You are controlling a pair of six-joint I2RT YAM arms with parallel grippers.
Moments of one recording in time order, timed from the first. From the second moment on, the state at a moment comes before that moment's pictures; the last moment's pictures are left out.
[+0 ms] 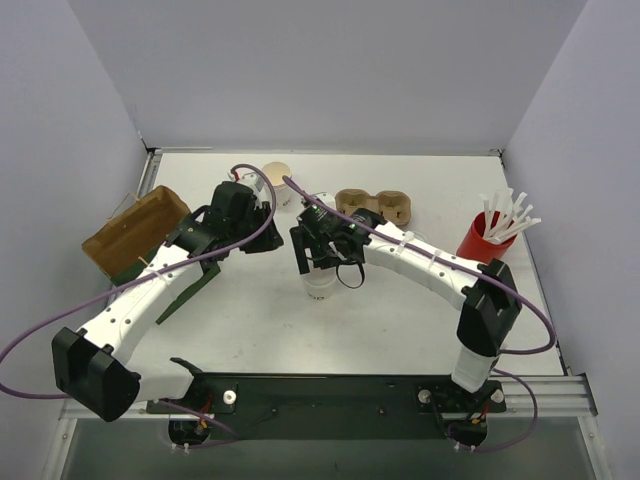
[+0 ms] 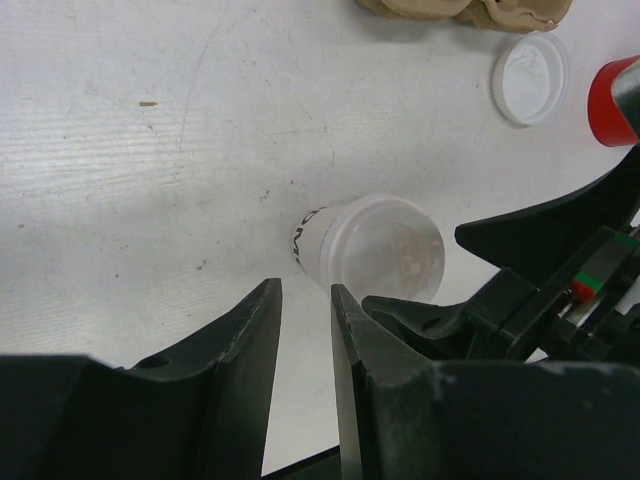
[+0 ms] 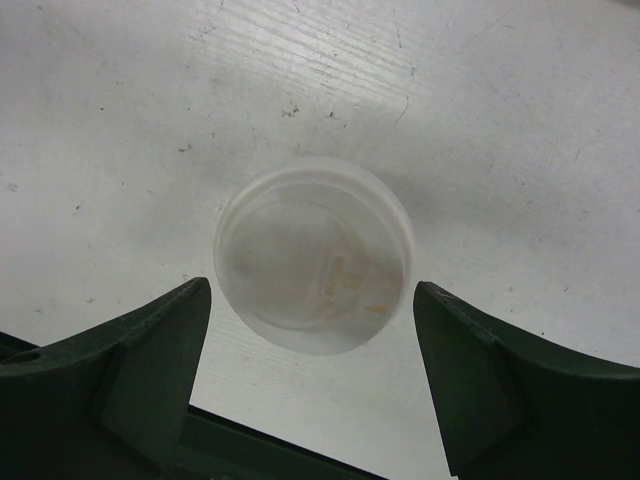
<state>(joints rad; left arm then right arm) -0.52 1.28 1.19 -0.63 0.03 -0.56 0.89 1.72 1.49 -0.79 0.21 0.52</state>
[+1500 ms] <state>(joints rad) -0.51 1.28 1.17 -0.64 0.07 -0.54 0.92 1.85 1.59 -0.89 0.25 0.51</state>
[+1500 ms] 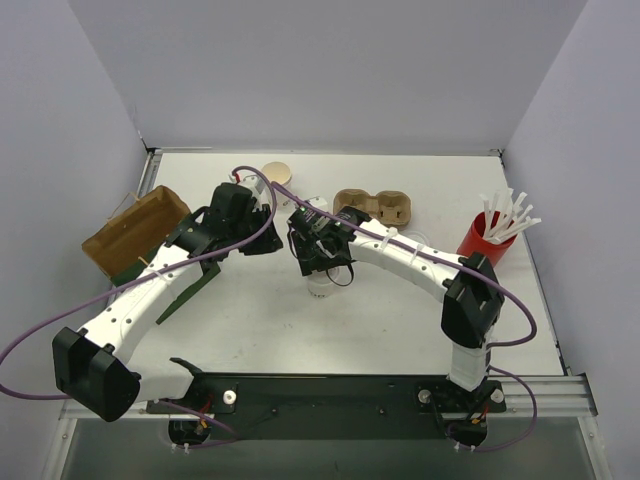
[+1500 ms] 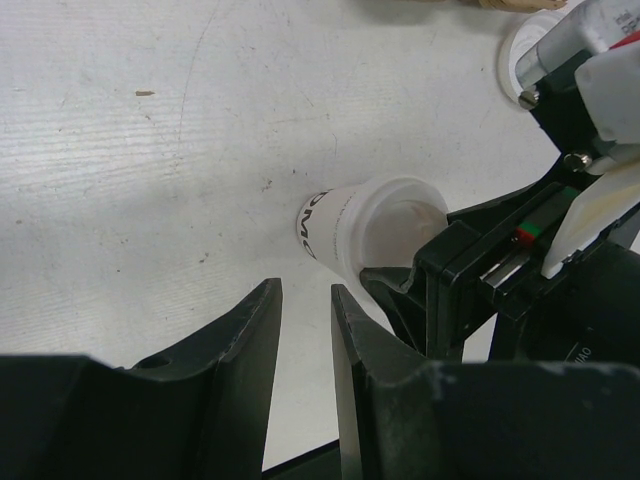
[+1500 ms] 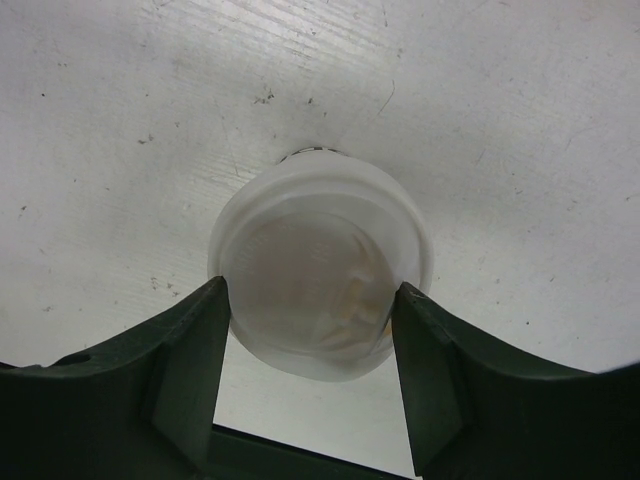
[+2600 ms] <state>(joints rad) -0.50 1.36 1.12 -0.57 0.17 -0.54 0.92 1.75 1.55 -0.90 0.28 0.54</state>
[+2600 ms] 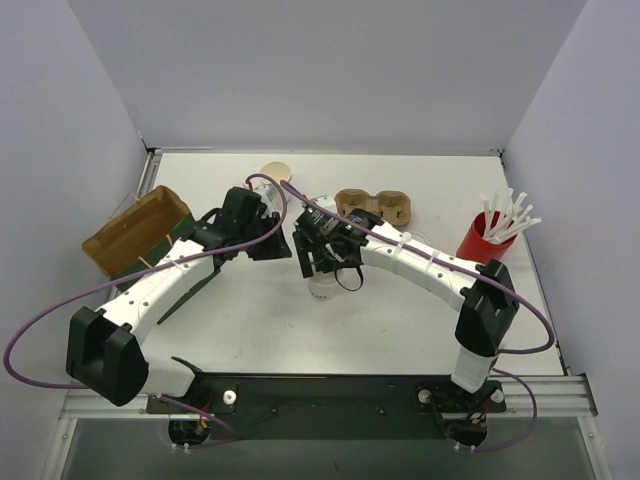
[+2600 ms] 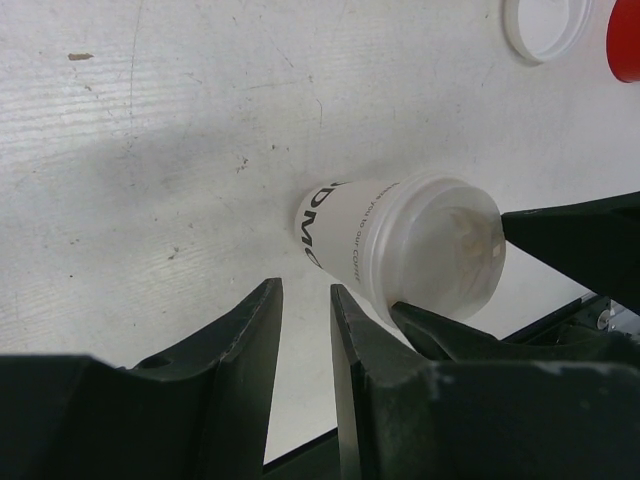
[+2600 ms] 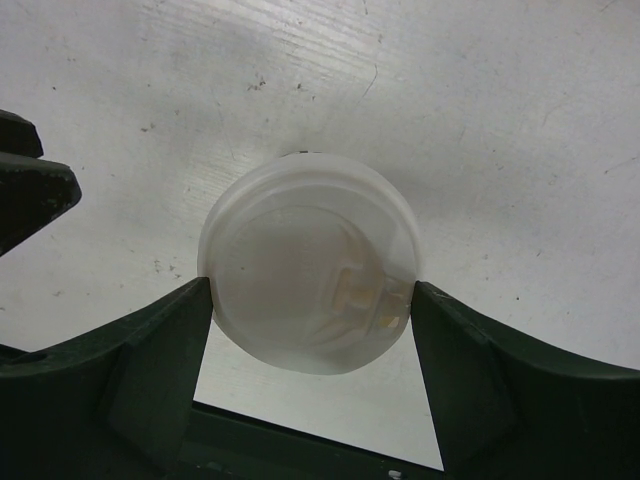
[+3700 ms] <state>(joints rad) -0.52 1.65 1.26 -0.52 0.20 -0.54 0.97 1.43 1.14 -0.78 0.31 0.73</state>
